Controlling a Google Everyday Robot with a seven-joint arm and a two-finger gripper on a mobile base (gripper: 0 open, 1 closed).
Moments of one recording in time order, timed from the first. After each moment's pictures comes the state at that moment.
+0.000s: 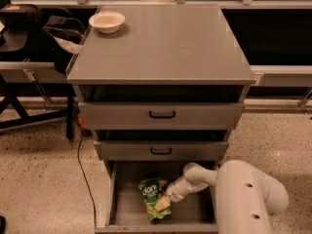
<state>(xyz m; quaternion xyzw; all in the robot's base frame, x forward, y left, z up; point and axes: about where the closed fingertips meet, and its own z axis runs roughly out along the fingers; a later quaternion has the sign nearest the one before) 0.531 -0.026 0.169 -0.44 0.82 0.35 0.09</state>
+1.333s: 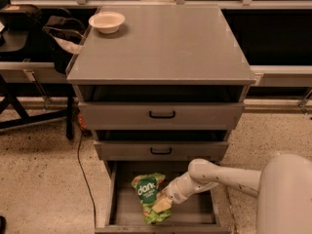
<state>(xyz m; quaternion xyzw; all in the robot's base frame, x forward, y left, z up) 0.479 -0.016 0.309 -0.48 0.79 0.36 0.13</state>
